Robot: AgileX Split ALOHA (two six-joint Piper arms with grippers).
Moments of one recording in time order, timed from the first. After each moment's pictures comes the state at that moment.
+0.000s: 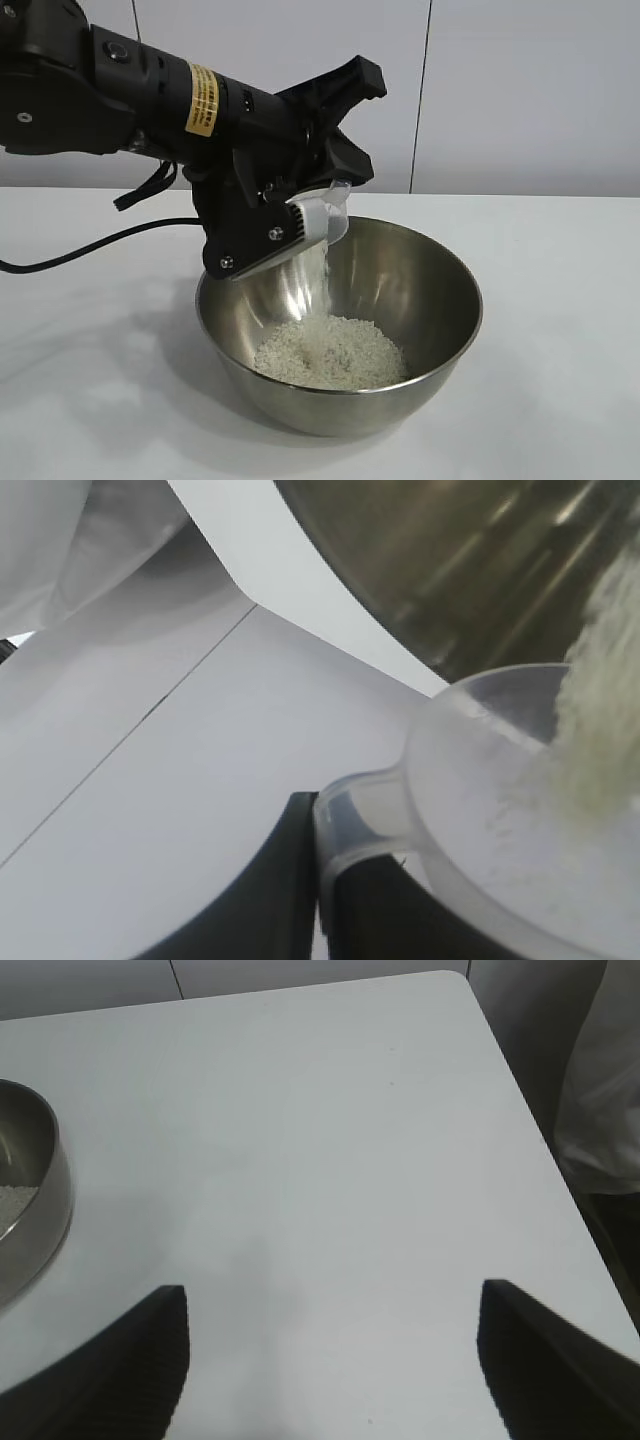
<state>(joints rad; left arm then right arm) -0.66 1.83 -1.00 0.84 -0.41 1.77 -0.08 -0.02 -0.47 -0.08 1.08 0.06</state>
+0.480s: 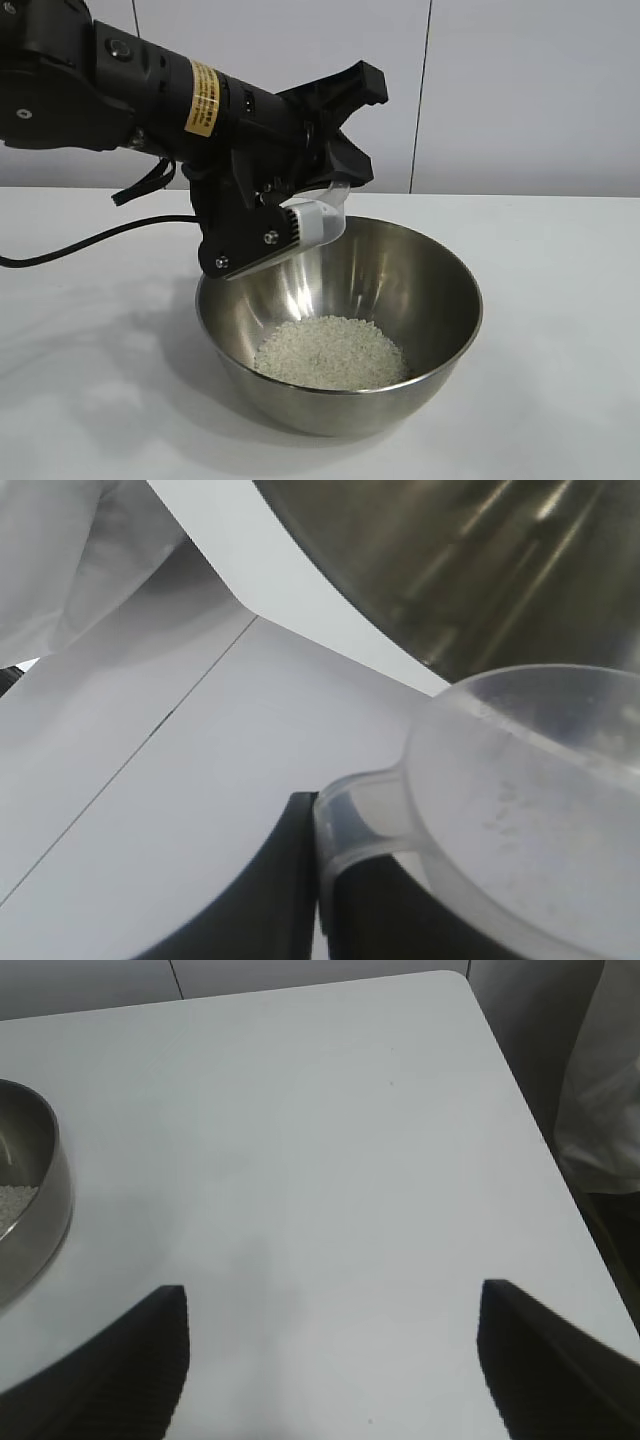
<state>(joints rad) -0.67 1.83 -0.99 0.84 -0.44 1.66 -0.08 -0.02 -0.47 -0.08 1.08 0.06</state>
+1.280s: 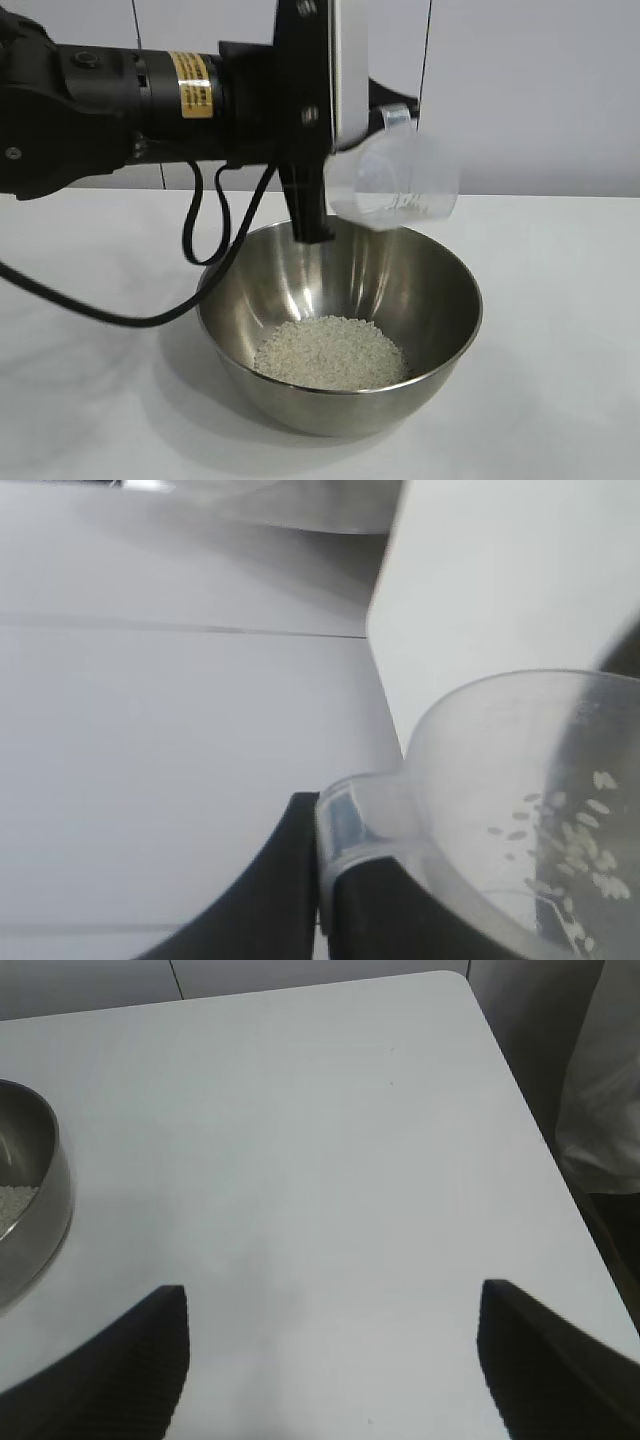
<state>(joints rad) -0.64 1.69 -0.77 -0.16 -1.09 0.36 -0.08 -0.02 -0.47 -0.08 1.08 0.06</state>
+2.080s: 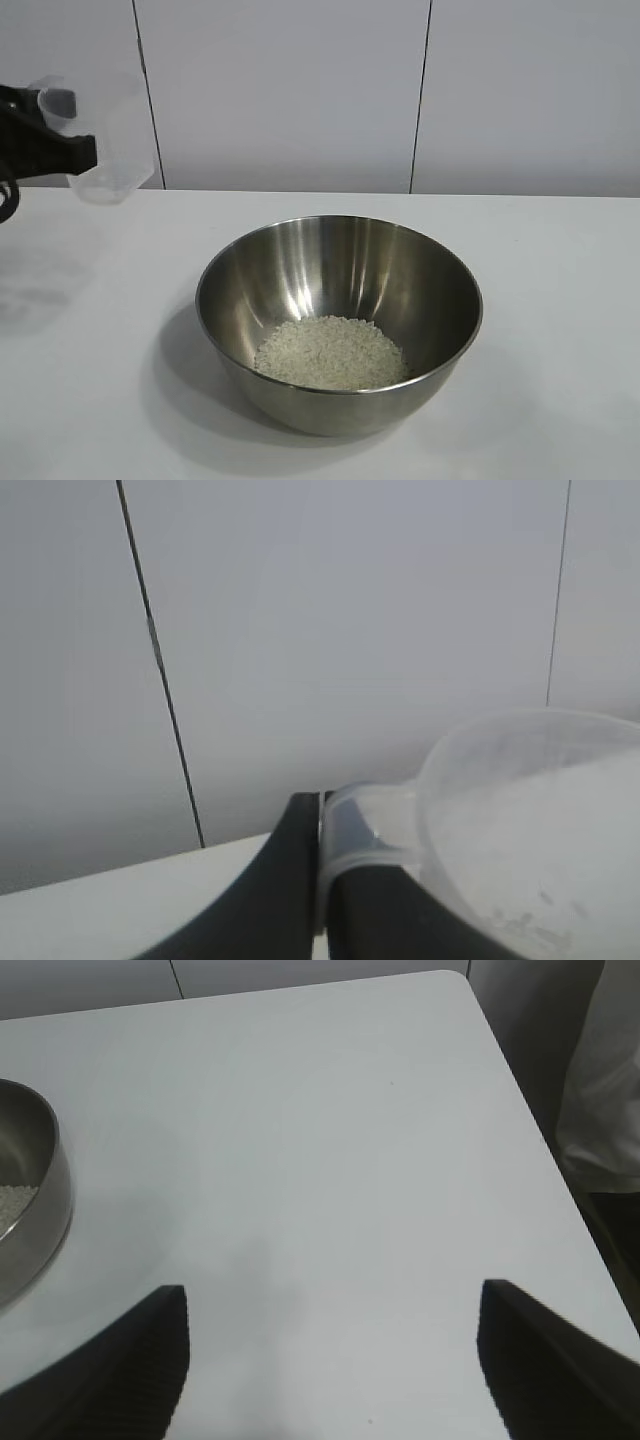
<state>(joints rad) -0.22 1.84 -0.40 0.16 -1.15 0.08 -0.08 -0.02 -0.47 -0.08 1.08 0.06</state>
